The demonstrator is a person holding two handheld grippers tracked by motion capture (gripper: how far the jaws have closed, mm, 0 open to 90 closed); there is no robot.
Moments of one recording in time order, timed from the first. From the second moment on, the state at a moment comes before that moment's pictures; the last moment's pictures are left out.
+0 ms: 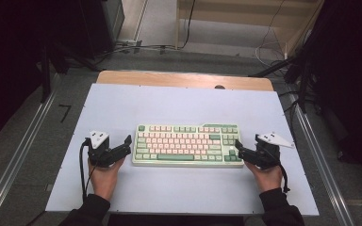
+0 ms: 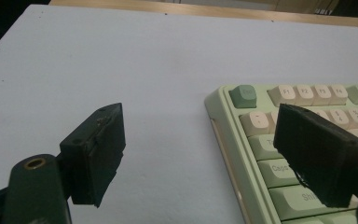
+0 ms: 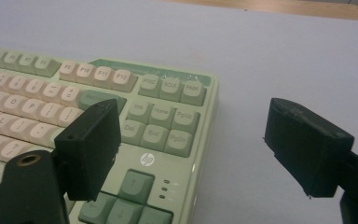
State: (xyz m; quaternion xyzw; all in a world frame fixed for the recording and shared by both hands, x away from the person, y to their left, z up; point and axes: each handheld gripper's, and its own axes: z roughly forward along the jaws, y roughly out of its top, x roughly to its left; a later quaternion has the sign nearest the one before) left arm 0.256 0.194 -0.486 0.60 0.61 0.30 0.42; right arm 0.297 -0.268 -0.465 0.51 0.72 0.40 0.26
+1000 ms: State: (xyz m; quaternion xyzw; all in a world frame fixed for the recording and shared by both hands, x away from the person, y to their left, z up) left arm 0.262 0.169 -0.483 0.62 0.58 0.30 0.44; right arm 0.307 -0.238 -0.461 0.48 0.74 0.41 0.23
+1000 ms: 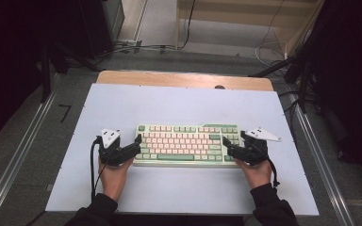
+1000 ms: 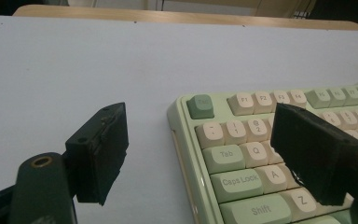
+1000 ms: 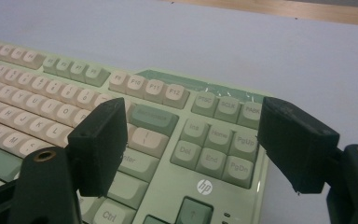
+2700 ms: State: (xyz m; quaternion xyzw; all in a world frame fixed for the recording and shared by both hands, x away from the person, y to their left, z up) left arm 0.284 0.135 -0.481 0.65 0.55 0.26 0.45; right arm 0.310 -0.216 -0.457 0.46 0.75 0.43 0.20
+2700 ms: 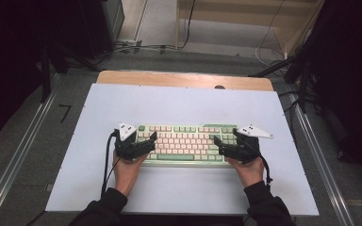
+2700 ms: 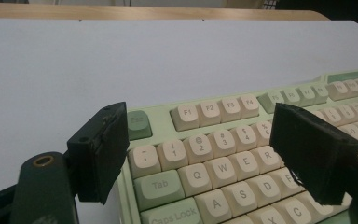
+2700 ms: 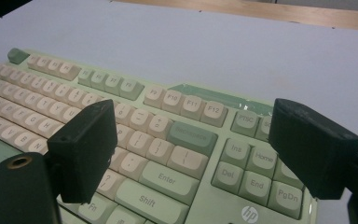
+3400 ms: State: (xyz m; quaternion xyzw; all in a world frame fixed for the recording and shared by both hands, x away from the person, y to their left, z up) left arm 0.284 0.127 -0.481 0.68 0.53 0.24 0.45; right arm 0.308 -0.213 -0.460 0.44 0.76 0.43 0.20
